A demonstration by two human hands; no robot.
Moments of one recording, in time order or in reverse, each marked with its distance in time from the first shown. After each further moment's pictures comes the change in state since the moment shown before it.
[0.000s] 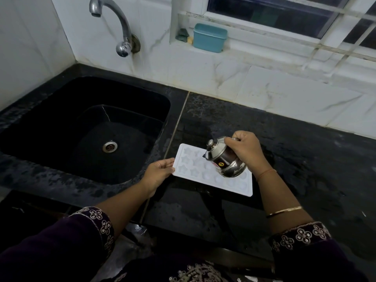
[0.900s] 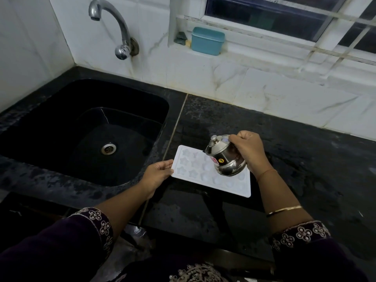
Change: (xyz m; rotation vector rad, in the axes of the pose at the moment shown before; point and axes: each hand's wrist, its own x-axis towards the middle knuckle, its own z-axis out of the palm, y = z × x) left_hand -0.005 0.005 0.003 0.008 0.010 -0.014; right_hand 0.006 0.009 -0.004 0.236 0.083 0.081
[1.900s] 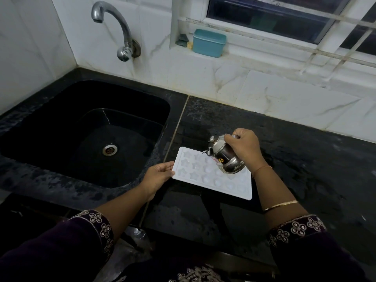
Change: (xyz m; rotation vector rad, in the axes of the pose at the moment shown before) left_hand 0.001 0.000 -0.001 -0.005 -0.009 0.001; right_hand 0.007 -0.010 0.010 -0.299 -0.017 -0.105
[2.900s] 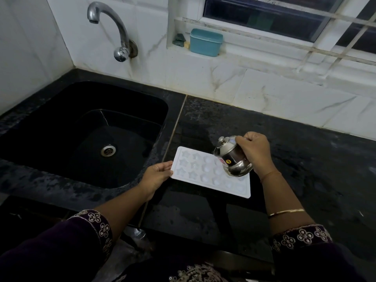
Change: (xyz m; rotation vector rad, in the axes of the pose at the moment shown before) left_hand -0.001 0.002 0.002 -0.015 0.010 0.001; right_hand -0.007 0.019 -0.018 0.153 0.115 0.089
